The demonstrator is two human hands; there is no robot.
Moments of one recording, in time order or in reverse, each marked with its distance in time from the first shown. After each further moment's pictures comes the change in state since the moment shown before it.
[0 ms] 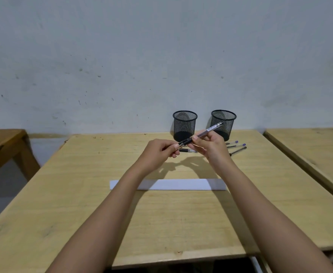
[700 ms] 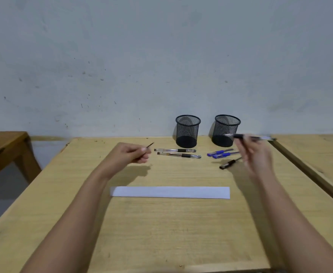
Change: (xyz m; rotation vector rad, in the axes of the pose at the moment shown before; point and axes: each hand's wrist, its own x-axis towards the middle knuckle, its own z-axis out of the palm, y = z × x) left_hand -0.023 -0.018 -0.071 -0.201 0.042 -0.168; right_hand 0.003 -0.026 -0.064 0.405 0.345 -0.100
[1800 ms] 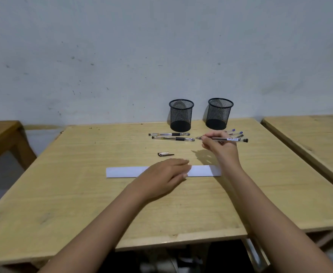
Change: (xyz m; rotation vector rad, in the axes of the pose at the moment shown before) left_hand -0.041 -0.025 0.102 0.858 -0.332 0.387; right_hand -0.045 0.044 0.000 -0.535 -0.124 -0.030
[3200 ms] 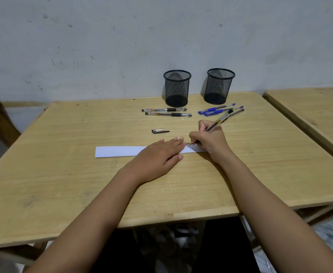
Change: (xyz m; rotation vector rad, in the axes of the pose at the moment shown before) left_hand 0.001 -0.011 0.020 0.028 -0.141 -0.058; right_hand -0.002 0.034 0.006 -0.443 -0.126 0.042
